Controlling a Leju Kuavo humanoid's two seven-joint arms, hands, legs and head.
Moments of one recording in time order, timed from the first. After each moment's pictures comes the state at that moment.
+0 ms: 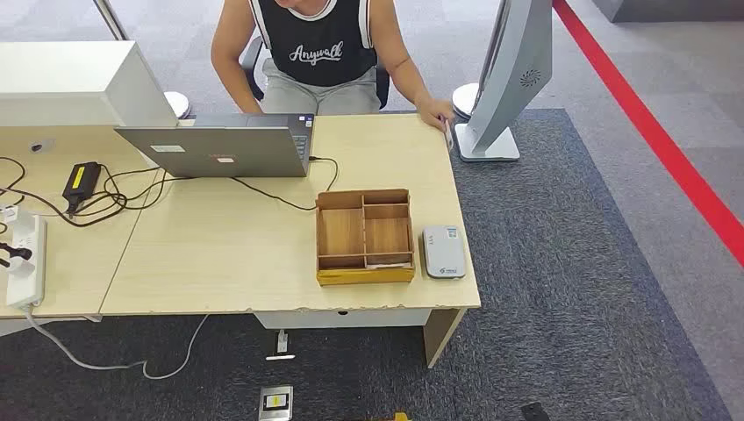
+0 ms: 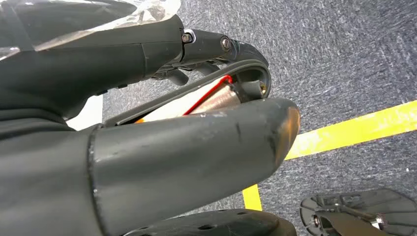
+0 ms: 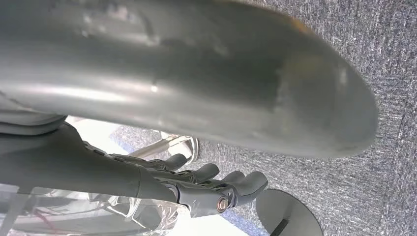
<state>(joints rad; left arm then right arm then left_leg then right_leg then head) -0.13 -0.01 -1.33 -0.25 0.75 0.54 0.17 -0.22 -0.08 -1.25 -0.08 1.57 -0.40 0.29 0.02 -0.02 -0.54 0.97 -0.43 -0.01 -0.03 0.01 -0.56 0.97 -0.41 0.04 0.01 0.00</state>
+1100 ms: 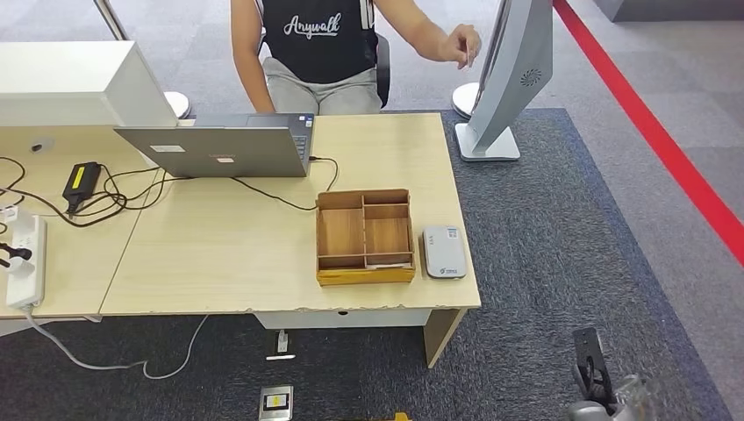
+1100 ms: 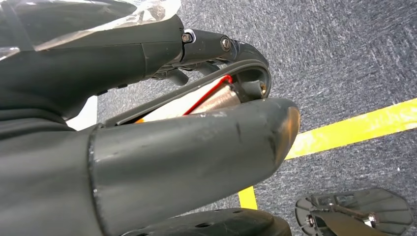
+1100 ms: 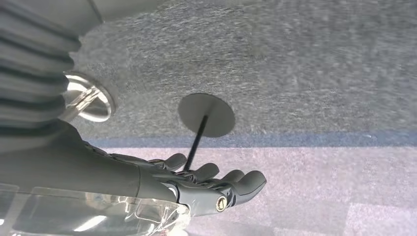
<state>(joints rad) -0.13 -0.01 -1.33 -0.24 0.75 0.55 0.14 -0.40 -0.21 -1.28 -0.12 1.47 -0.69 0.00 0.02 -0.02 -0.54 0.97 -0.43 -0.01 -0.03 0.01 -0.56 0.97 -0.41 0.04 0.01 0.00</state>
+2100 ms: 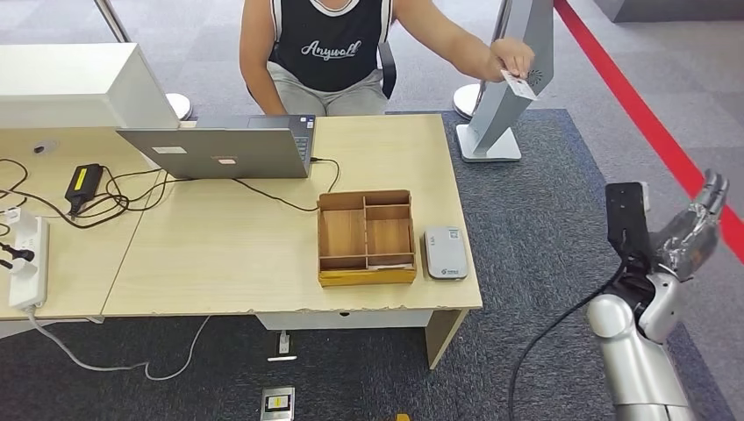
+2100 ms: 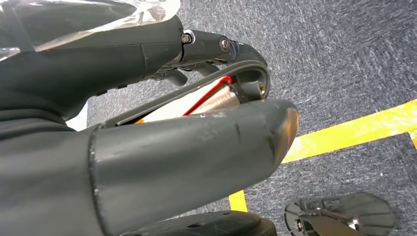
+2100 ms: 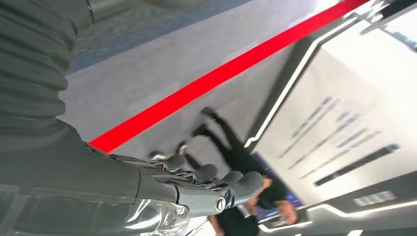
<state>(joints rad) -0.13 -0.01 -1.33 -0.24 0.74 0.56 0.12 -0.26 -0.31 -0.08 -1.38 0.80 -0.70 0.39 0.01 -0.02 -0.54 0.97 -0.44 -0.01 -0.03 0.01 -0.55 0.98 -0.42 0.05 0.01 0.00</state>
